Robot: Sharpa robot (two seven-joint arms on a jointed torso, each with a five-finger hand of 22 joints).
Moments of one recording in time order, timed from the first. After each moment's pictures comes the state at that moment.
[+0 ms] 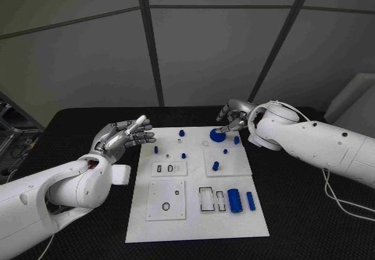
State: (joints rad) left arm 1.08 -0.98 0.12 1.72 0.01 -0.47 0.43; left_hand 1.29 0.01 0.07 0.12 0.05 0.89 0.21 0.13 0.07 0.98 0.17 0.14 0.07 1.06 0.12 0.22 0.15 0.17 0.95 0.22 0.34 0.15; right arm 1.25 -0.70 0.16 1.31 -1.42 -0.12 -0.32; right_hand 1.44 -0.16 0.01 0.28 0.32 0.83 0.16 0.21 0.08 1.33 0.07 1.27 1.15 1.47 -0.02 1.46 1.31 0.08 1.42 0.09 1.39 1.19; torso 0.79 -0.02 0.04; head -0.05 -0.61
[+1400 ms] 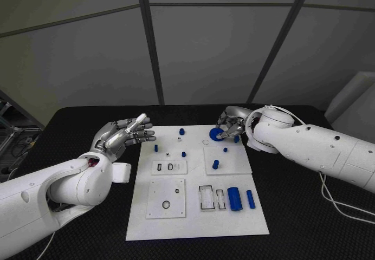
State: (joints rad) left arm 1.08 -0.98 0.12 1.71 0.01 -0.46 0.43; left_hand 1.29 0.01 0.07 0.12 0.05 0.89 0.21 0.13 0.07 0.98 0.17 0.14 0.07 1.06 0.12 0.22 0.15 0.17 0.95 0.22 0.34 0.15; right arm 1.22 -0.68 0.16 1.28 -1.44 -0.07 -0.32; right_hand 1.51 -0.10 0.07 0.22 0.27 0.86 0.15 0.26 0.09 1.34 0.06 1.30 1.19 1.47 -0.02 1.48 1.31 0.09 1.42 0.09 1.40 1.22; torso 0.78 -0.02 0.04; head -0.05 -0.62
